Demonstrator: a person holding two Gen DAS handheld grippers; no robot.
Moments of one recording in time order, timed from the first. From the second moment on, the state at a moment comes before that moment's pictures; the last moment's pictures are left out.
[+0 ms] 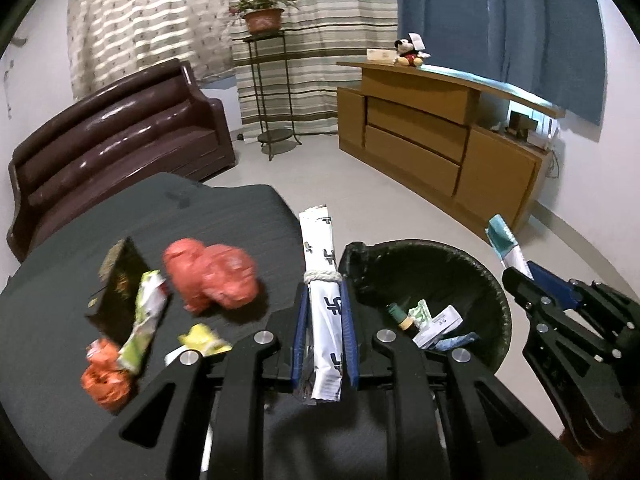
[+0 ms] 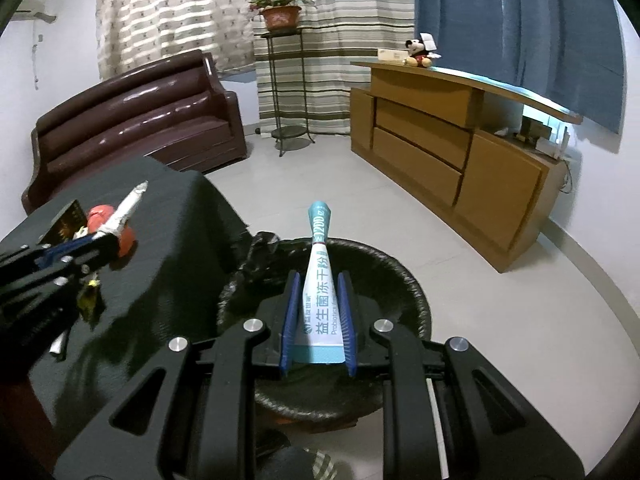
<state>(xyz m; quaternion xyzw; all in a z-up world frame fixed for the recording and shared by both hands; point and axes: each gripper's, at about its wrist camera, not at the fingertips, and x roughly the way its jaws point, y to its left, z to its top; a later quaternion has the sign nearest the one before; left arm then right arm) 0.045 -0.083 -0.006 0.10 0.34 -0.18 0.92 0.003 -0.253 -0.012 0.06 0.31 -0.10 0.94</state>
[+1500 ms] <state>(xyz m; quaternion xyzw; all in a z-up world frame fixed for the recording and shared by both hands) 0.072 -0.129 -0.018 0.12 0.36 -0.18 0.91 0.021 -0.302 -0.019 0.11 0.31 -0.14 0.93</state>
